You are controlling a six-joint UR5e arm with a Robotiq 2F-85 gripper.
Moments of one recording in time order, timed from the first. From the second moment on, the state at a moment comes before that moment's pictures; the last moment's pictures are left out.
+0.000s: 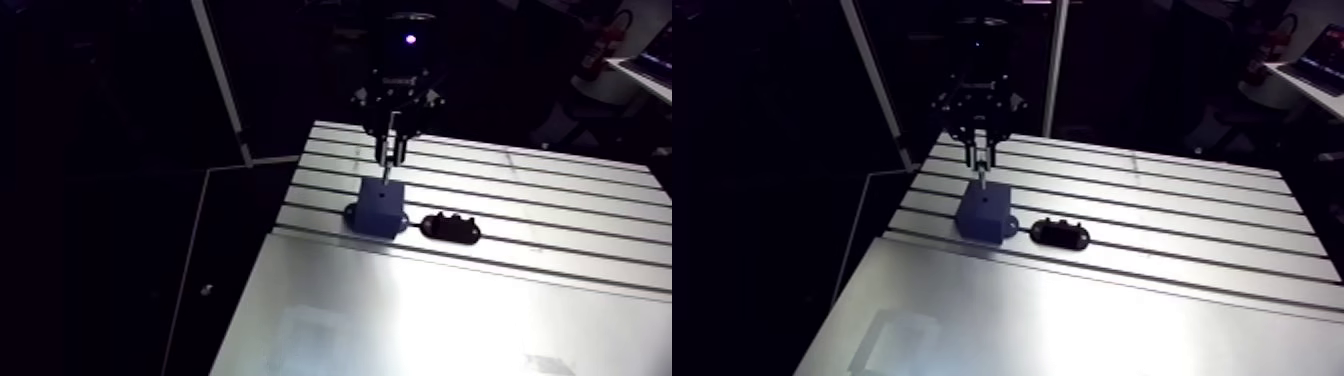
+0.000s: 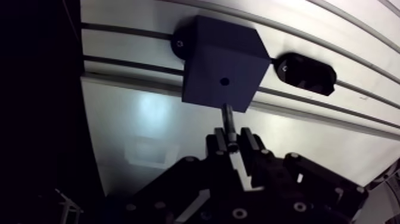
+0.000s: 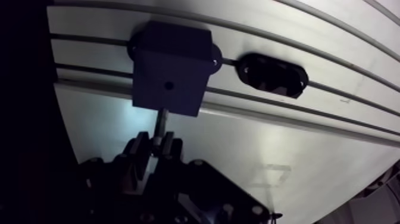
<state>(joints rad) 0.18 -1.18 1.55 -1.51 -1.57 -1.63</state>
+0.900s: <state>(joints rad) 0.20 -1.16 1.57 -1.56 -1.61 -1.62</state>
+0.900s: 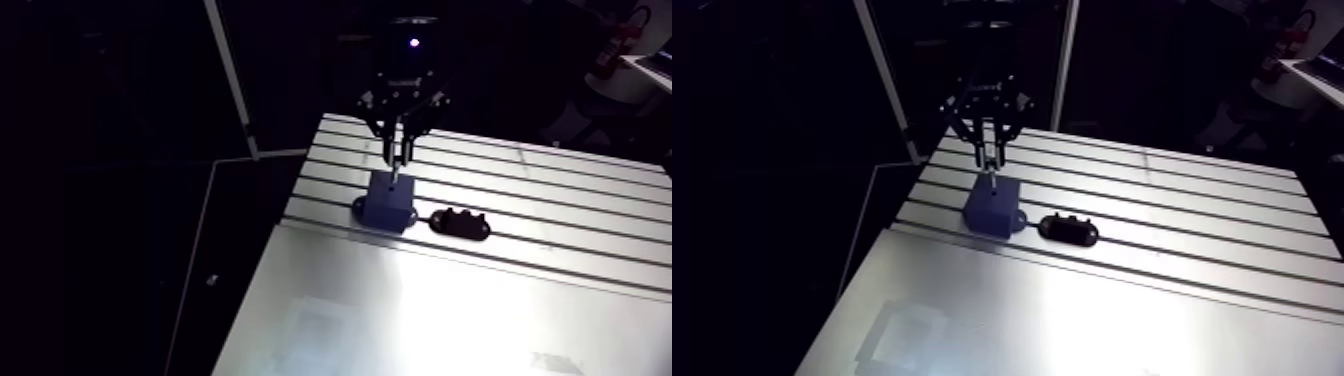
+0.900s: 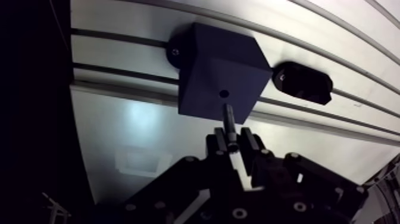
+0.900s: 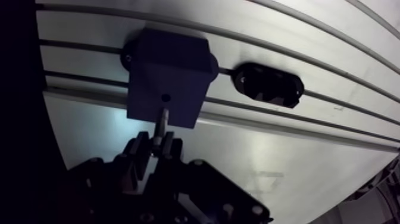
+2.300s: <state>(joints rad) 0.20 -1.14 1.57 -1.56 -1.61 -1.63</state>
